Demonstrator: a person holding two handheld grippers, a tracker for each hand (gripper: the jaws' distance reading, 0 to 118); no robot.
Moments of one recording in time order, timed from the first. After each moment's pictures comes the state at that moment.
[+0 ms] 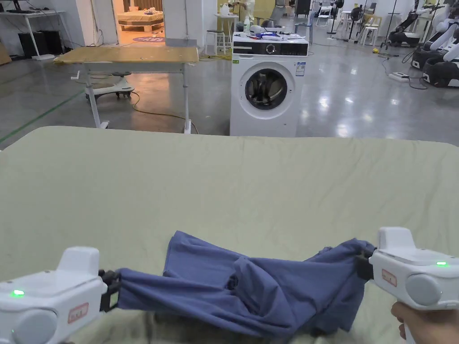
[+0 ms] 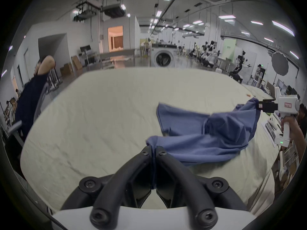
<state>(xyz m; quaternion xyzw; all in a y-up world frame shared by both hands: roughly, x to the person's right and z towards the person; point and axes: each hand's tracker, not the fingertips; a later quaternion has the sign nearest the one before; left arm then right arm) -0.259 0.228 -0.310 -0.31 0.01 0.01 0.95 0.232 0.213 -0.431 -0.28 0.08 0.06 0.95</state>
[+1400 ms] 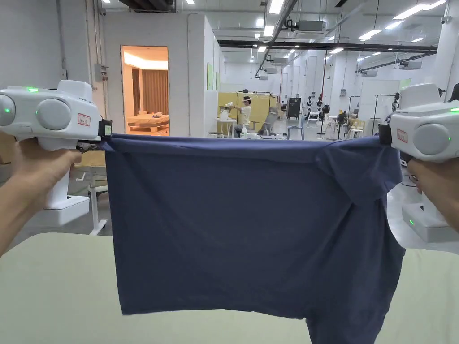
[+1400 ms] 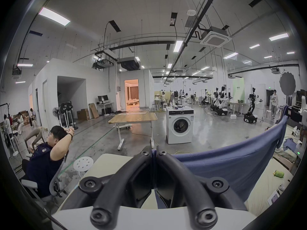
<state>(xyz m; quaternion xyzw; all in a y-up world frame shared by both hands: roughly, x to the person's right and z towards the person) -0.324 0.588 -0.541 -0.07 0.09 -0.02 0.99 0.199 0.587 -0.577 0.01 -0.02 0.12 0.99</state>
